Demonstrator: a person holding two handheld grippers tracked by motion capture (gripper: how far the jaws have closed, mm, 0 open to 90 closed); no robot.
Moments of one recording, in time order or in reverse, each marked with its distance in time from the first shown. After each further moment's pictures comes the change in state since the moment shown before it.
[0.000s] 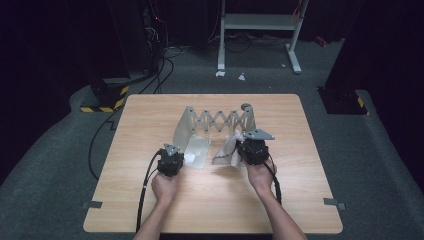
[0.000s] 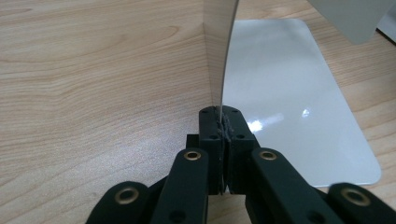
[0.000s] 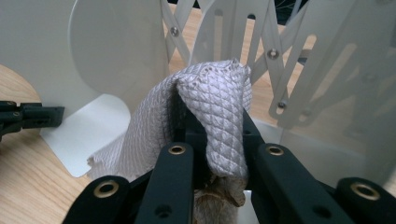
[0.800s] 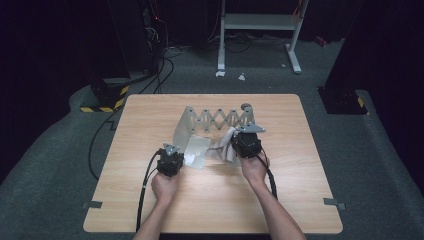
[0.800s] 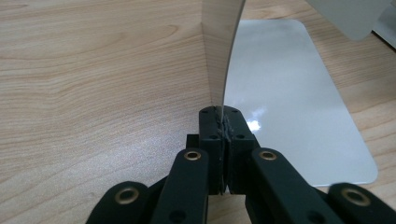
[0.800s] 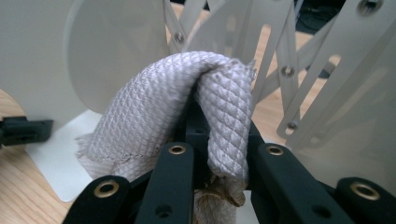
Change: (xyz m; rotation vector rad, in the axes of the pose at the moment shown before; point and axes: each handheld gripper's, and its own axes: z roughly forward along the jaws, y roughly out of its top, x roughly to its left) left arm 0.002 0.000 0.000 0.001 -0.014 -0.012; right arm 0.004 0.012 0.028 0.025 -0.006 -0.018
